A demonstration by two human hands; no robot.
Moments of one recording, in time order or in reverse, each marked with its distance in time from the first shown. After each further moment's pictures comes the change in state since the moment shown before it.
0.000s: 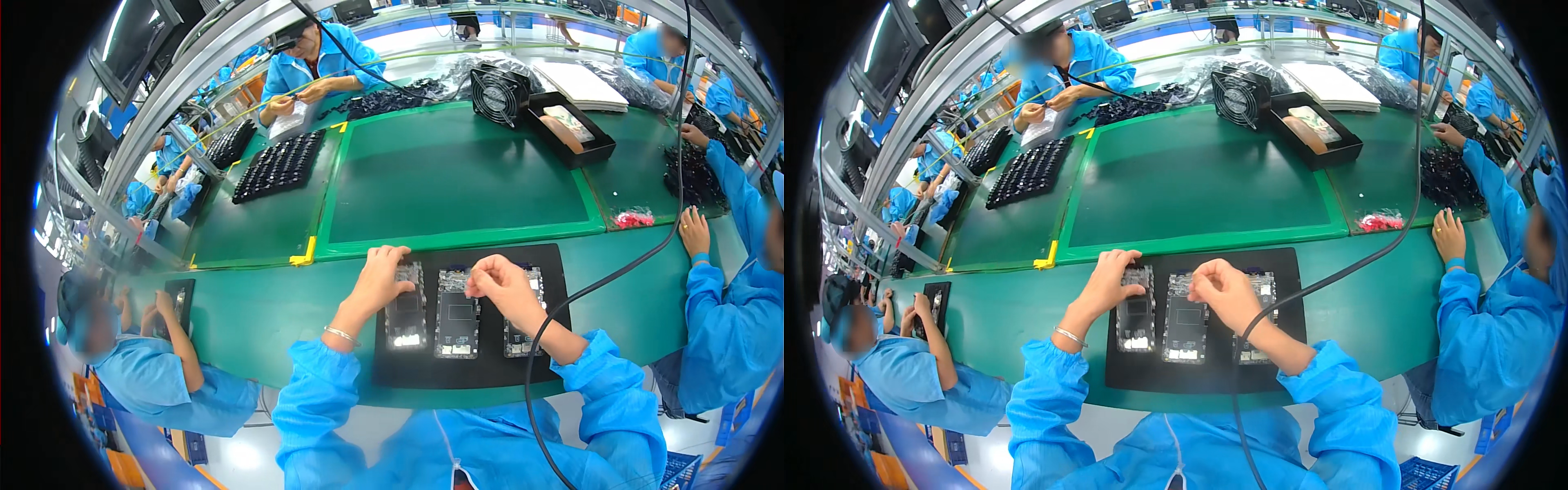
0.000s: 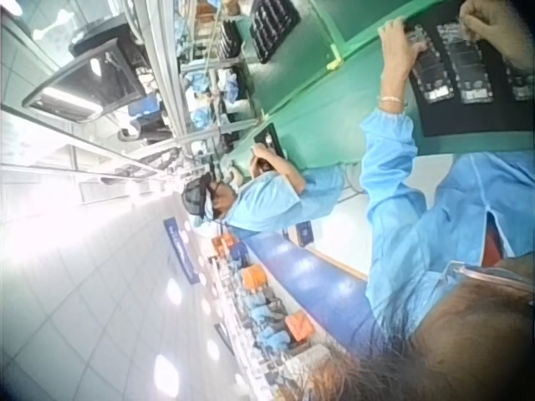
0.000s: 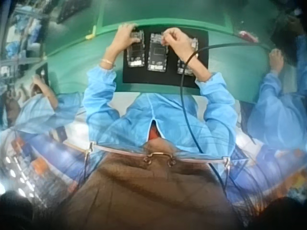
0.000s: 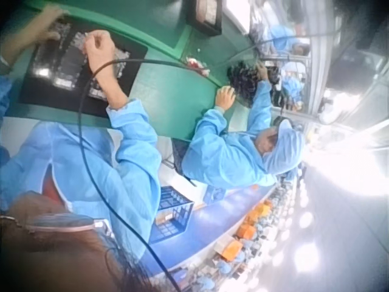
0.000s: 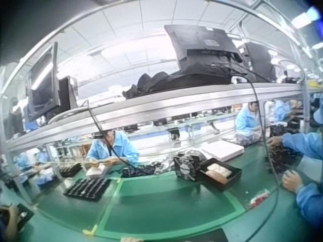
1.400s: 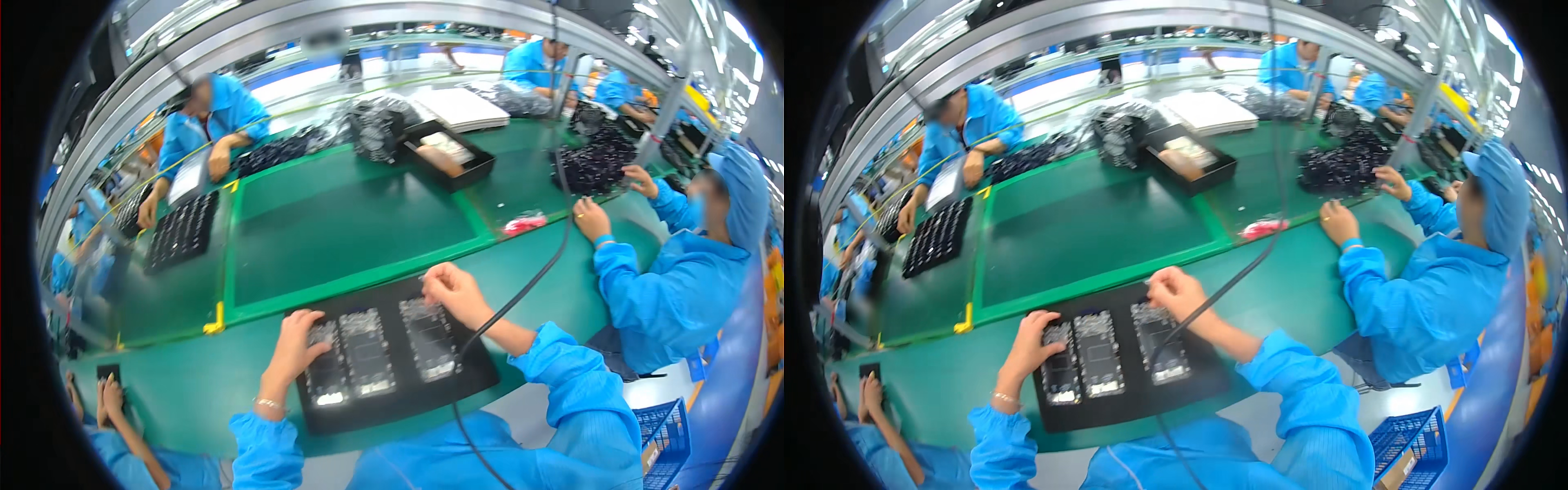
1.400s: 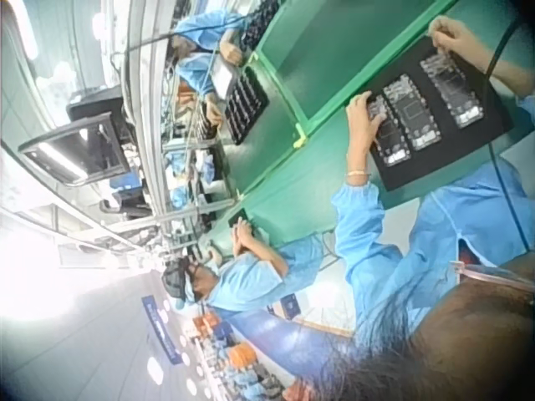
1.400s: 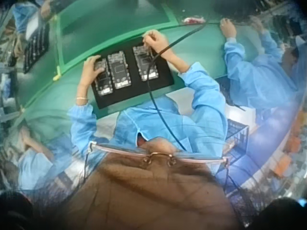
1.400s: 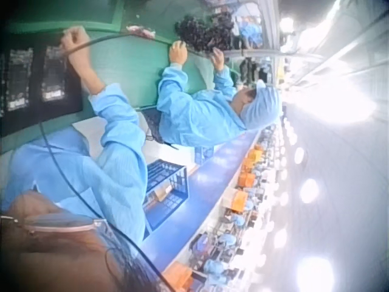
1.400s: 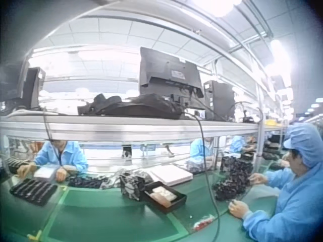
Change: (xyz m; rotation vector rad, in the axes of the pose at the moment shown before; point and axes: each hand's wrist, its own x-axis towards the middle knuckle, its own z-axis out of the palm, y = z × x) left_hand -0.017 -0.005 0.013 -0.112 -0.013 0.103; right_hand 0.000 0.002 -0.082 -0.082 0.183 -0.149
